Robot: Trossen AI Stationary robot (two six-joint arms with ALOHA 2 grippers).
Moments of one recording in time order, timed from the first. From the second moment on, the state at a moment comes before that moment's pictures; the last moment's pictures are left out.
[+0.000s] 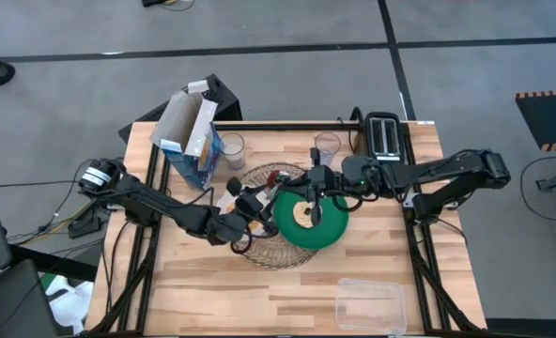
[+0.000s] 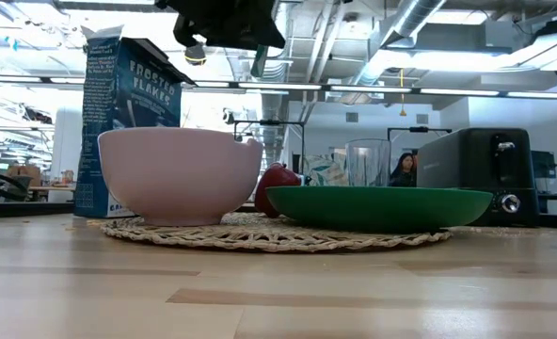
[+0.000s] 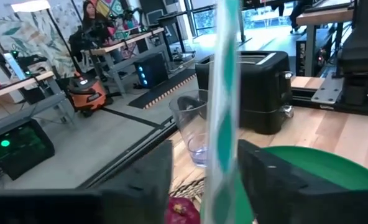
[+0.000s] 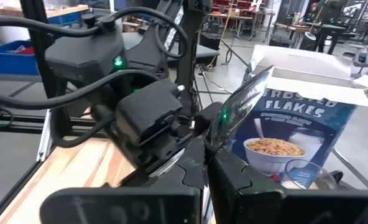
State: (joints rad) left arm -0.31 1.59 0.96 0.34 -1.08 -0.05; right arm 0.10 1.35 1.12 0.11 0.13 -0.06
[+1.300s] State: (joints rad) left arm -0.41 1.23 0.55 0.67 -0.08 -0.09; right arm 0.15 1.25 0.97 0.23 -0.15 -0.22
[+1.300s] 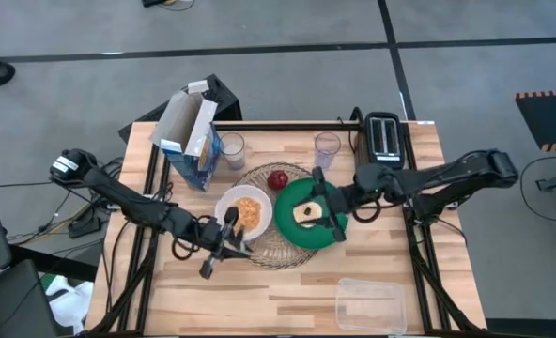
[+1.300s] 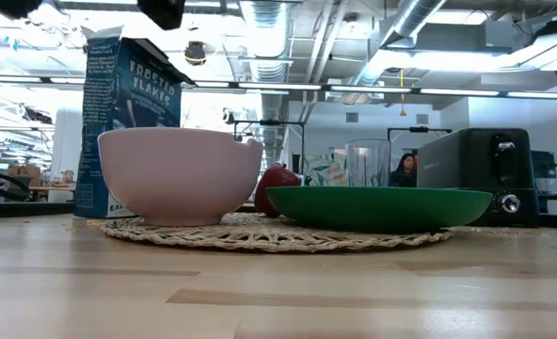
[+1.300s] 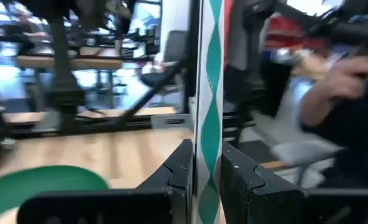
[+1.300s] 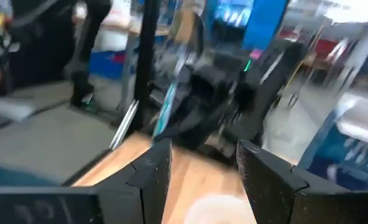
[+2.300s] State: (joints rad) left arm -0.34 1.45 0.59 0.82 0.10 -0.18; right arm 0.11 1.58 1.11 0.62 -0.41 -0.18
